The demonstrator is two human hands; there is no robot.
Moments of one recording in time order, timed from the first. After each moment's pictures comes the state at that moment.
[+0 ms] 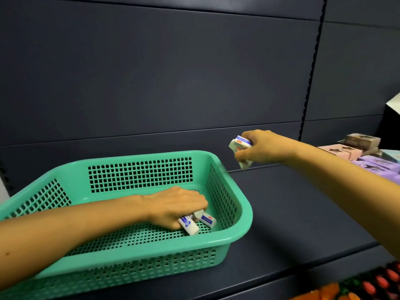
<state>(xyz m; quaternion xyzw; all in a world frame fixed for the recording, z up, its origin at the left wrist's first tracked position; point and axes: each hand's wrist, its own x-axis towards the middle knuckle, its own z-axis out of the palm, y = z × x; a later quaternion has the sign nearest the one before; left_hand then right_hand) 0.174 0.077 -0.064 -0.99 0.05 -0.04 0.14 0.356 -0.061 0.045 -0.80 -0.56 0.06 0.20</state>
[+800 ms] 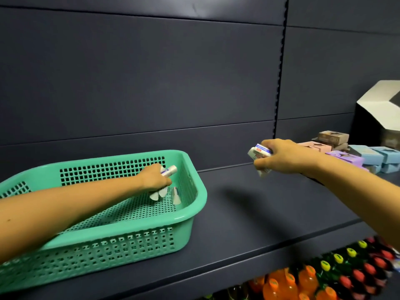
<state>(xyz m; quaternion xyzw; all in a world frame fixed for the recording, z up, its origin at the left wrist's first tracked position) 0.235 0.071 -0.049 -0.85 -0.47 -0.13 -0.21 0.433 -0.140 0.018 -0.83 -0.52 0.04 0.21</state>
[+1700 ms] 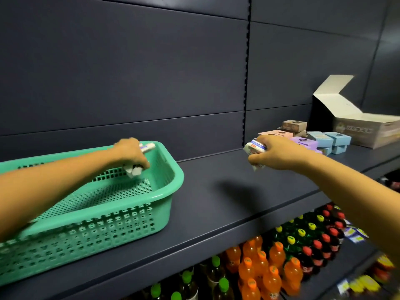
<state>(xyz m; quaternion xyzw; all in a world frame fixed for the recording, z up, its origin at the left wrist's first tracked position) 0.250 0.064 -0.012 -0.86 -0.49 -0.09 -0.07 0.445 -0.188 -0.005 -0.85 -0.47 0.00 0.23</state>
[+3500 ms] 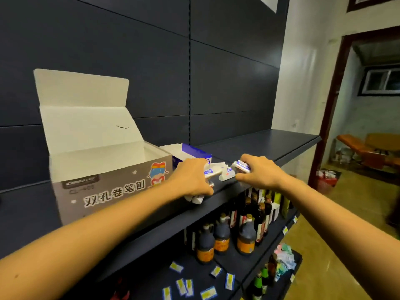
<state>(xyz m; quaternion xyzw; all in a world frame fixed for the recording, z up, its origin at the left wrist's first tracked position) 1.194 -0.371 -0.056 -0.98 -0.12 -0.13 -0.11 1.303 -0.523 -0.054 -0.91 -0.38 -0.06 0.17</state>
